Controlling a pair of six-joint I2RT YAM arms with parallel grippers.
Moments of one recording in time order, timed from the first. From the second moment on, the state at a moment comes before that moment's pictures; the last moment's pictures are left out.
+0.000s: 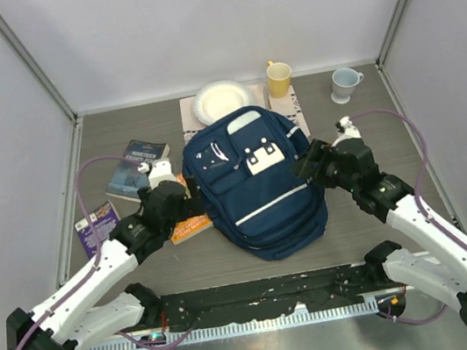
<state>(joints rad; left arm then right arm) -0.77 0.97 0.77 -0.48 -0.49 -0.56 0.39 0.82 0.65 -0.31 0.01 0.78</state>
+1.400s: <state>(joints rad) -0.21 0.86 0.70 -0.65 -0.14 -0.60 1.07 1.98 1.31 -0.07 0.35 0.84</state>
